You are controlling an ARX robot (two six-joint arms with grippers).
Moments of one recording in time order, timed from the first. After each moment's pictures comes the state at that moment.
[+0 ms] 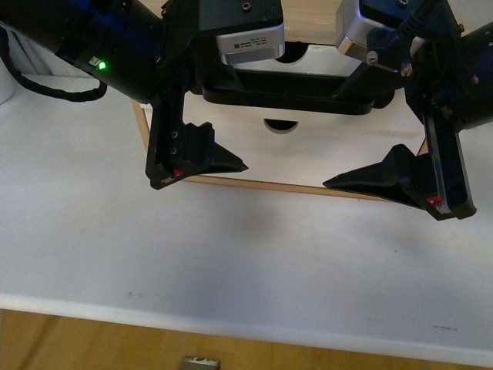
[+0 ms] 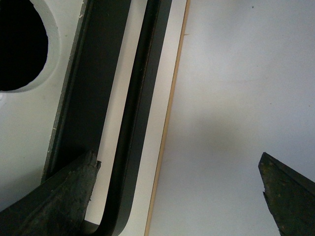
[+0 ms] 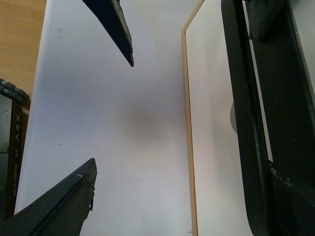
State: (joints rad) left arm -0.32 1.89 1.23 -0.22 0.51 1.19; right arm 0.23 1.77 1.07 -0.27 -0.68 -1.18
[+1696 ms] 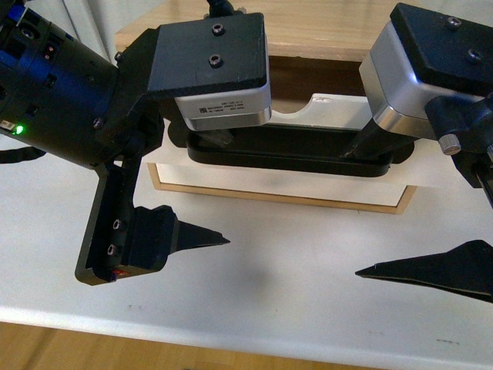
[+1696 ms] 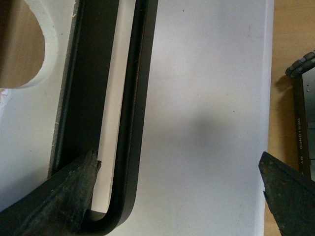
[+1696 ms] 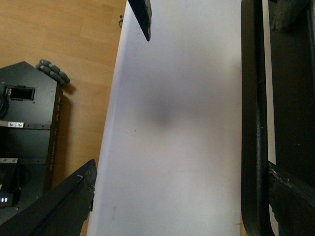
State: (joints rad) left arm -0.35 1.66 0.97 -0.20 0.51 1.20; right arm 0.27 1.59 0.94 -0.46 -0.69 -1.30
